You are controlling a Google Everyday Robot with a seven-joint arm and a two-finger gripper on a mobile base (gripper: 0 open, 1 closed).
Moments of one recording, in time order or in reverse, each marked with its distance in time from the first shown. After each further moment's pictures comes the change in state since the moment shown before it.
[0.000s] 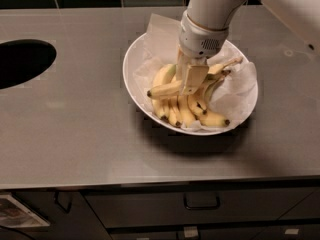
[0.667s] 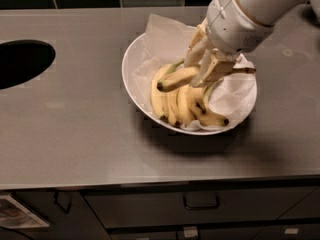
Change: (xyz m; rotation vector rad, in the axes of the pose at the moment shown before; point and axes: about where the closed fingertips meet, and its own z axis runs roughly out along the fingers) arm -0.013 0.039 -0.073 0.258 -0.164 -0.153
